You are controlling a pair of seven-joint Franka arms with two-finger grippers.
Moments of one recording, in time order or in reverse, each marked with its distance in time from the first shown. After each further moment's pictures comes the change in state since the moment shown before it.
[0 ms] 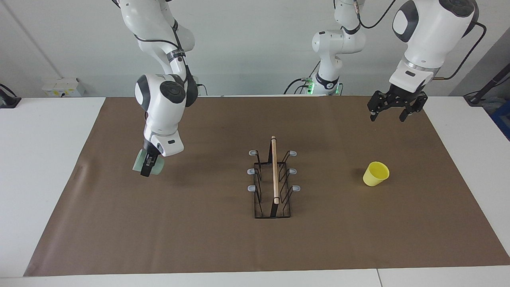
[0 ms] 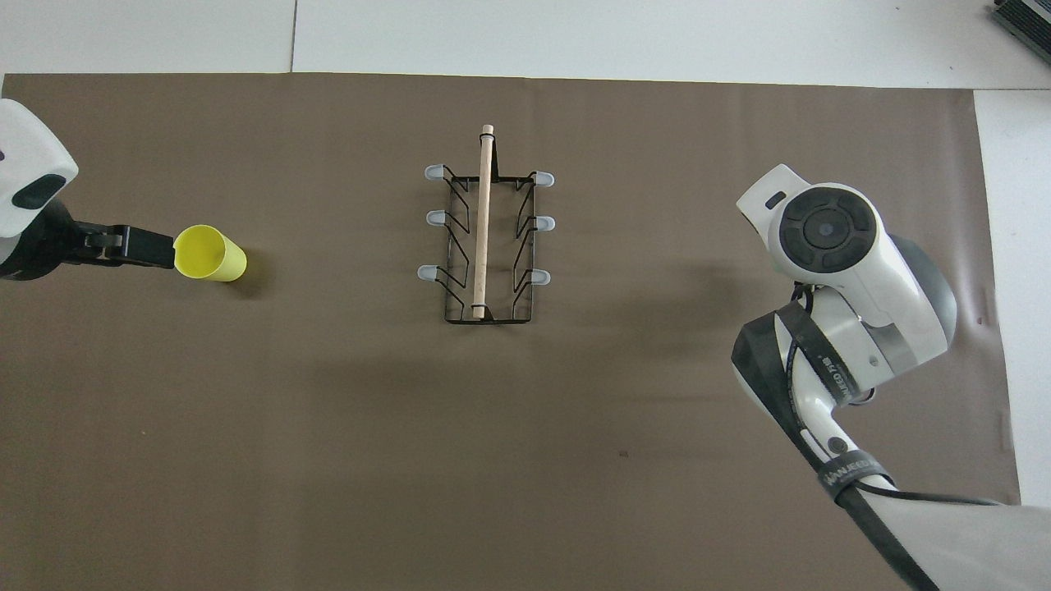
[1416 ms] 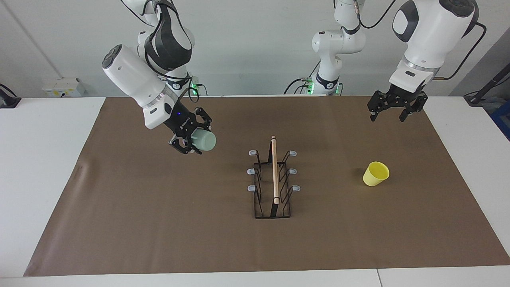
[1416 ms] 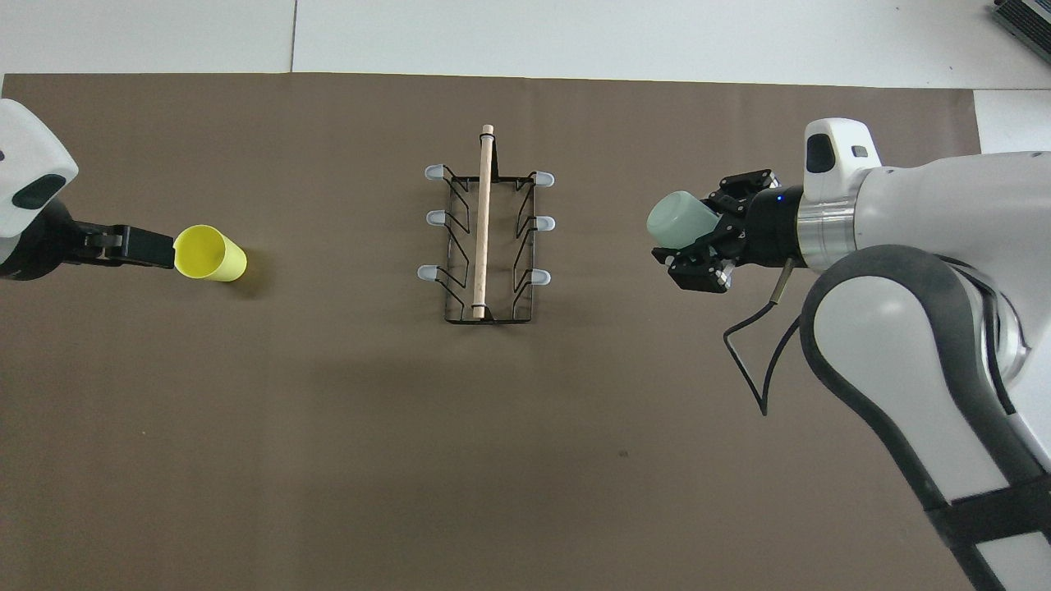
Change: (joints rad) left arm 0.000 0.000 0.000 0.000 0.000 0.000 0.000; right arm 0.016 -0.129 0.015 0.045 1.197 0.086 -0.079
